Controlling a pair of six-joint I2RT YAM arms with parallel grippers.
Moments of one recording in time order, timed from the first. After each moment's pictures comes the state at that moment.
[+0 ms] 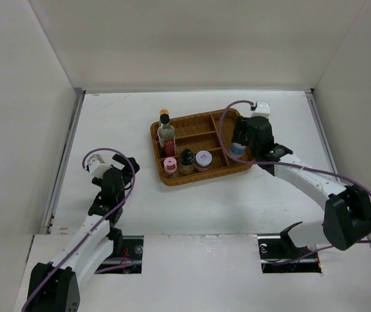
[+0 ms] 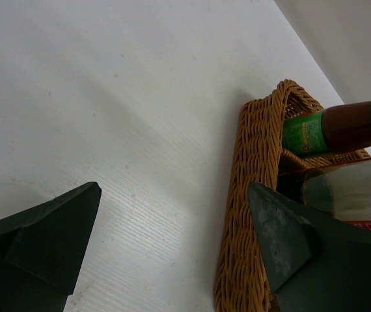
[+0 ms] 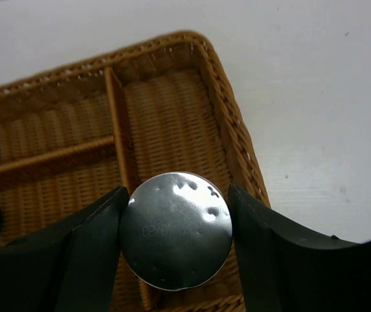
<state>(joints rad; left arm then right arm) -0.24 0.72 0.18 0.19 -0.45 -0.87 0.46 1.36 0.93 0.02 0.40 0.32</state>
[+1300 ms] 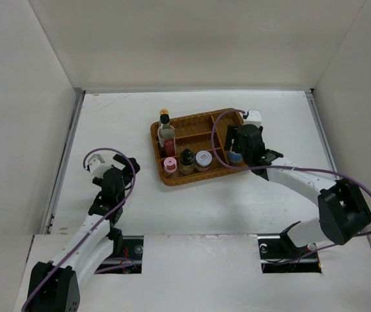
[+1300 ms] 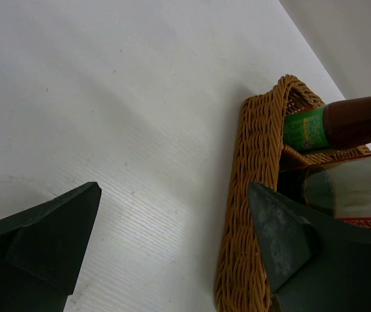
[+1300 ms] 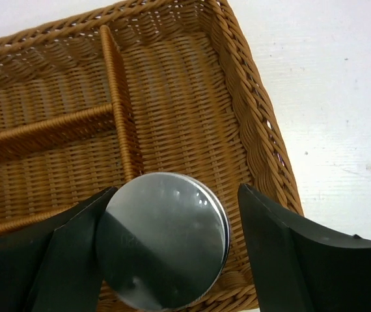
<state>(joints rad) -0.24 0.73 0.18 0.19 -0.44 -0.87 0.54 1.42 0.85 0.07 0.46 0.36</state>
